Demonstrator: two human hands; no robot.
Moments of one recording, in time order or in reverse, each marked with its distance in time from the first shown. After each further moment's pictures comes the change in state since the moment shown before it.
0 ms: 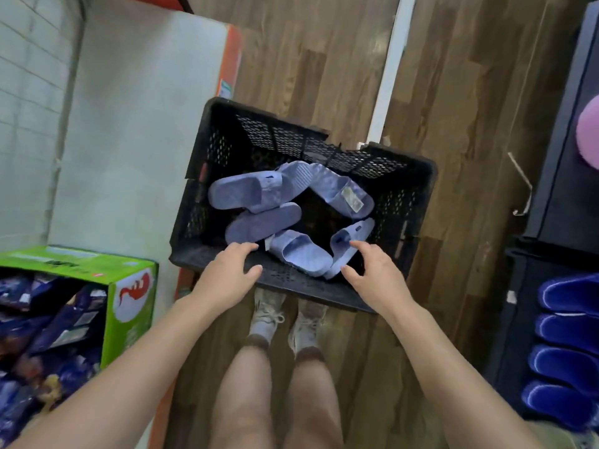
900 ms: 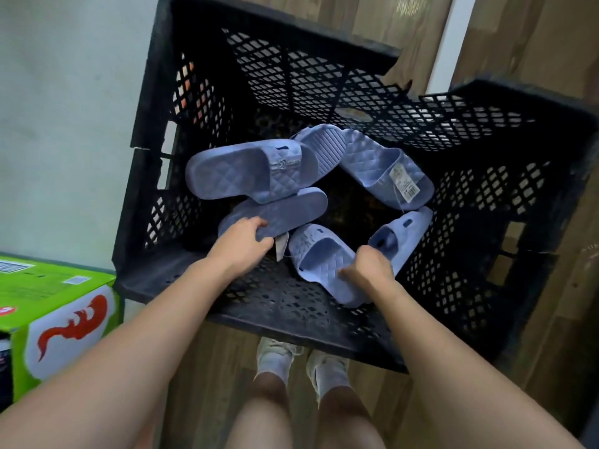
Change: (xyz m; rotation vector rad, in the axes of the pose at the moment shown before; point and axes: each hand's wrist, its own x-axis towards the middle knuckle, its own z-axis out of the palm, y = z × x) left_hand 0.191 -0.083 0.086 0.017 -0.075 -0.108; right_hand 0.209 0.051 0.180 -0.078 -0.239 0.340
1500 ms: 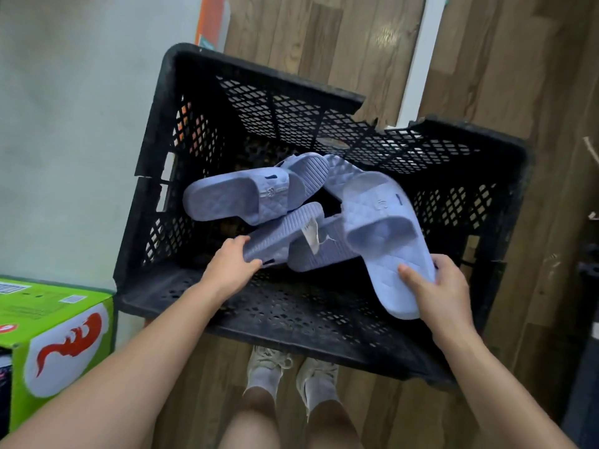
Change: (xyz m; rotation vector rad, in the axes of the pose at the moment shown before) left_hand -0.016 0.004 0.000 -0.098 0.039 -0.055; right_hand -0.107 0.061 -0.077 0.759 0.503 -0.127
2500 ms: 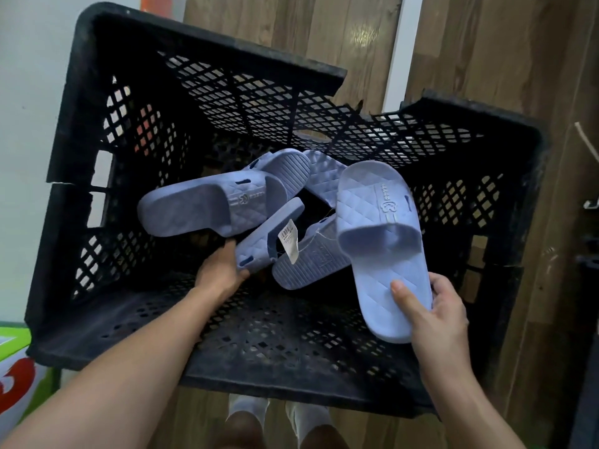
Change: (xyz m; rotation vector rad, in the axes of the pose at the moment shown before) left_hand 0.087 -0.019 0.060 0.180 -0.003 -0.011; right_hand 0.001 0.031 0.024 0.325 0.065 0.049
